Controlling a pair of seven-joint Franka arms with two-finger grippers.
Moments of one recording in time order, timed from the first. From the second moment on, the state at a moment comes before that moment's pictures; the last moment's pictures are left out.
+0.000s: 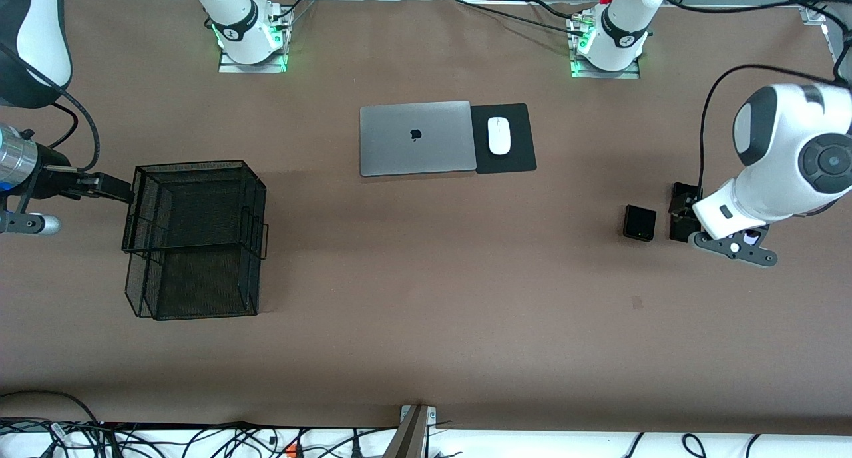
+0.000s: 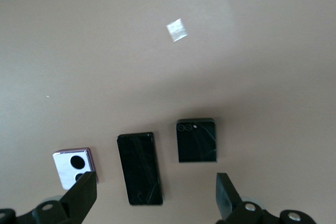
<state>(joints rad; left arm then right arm) -0.04 0.30 0.06 -1.80 0.14 2.00 0.25 0.03 0.25 -0.07 -1.50 0.00 1.66 0.03</state>
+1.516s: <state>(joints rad) -0.03 0.36 -0.01 -2.24 0.10 2.51 0.28 0.03 0.25 -0.07 -1.50 0.00 1.66 0.02</state>
